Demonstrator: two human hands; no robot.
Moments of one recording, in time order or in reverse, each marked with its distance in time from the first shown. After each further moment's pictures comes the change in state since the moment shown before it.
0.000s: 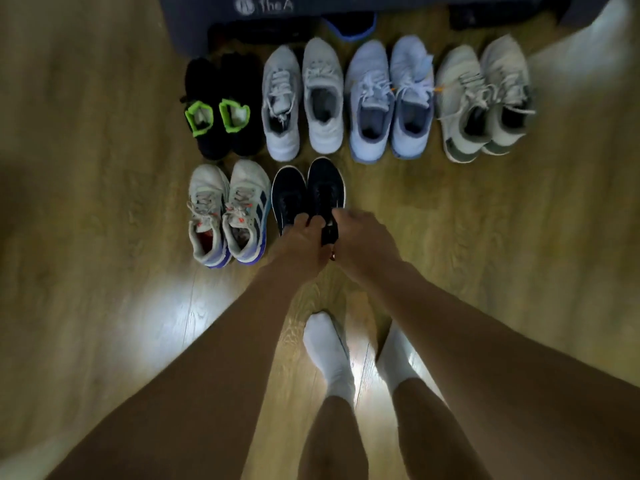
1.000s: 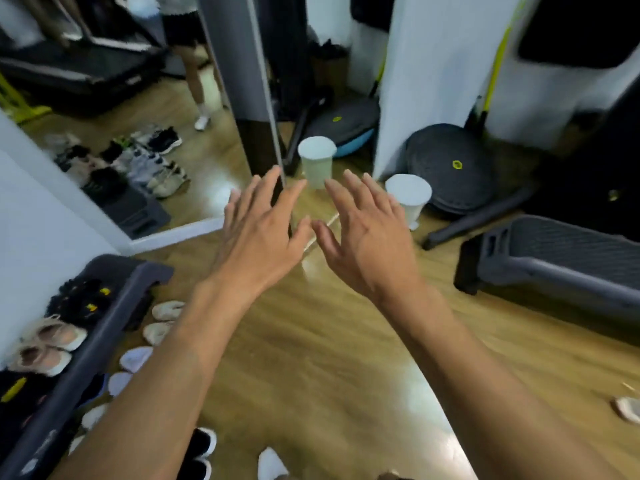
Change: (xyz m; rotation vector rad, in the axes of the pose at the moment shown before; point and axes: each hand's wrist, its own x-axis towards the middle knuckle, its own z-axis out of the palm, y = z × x) left_hand -0.623 0.490 -0.170 0.445 0.273 1.492; right_hand -0.797 -0.052 -0.237 0.043 1.251 1.033
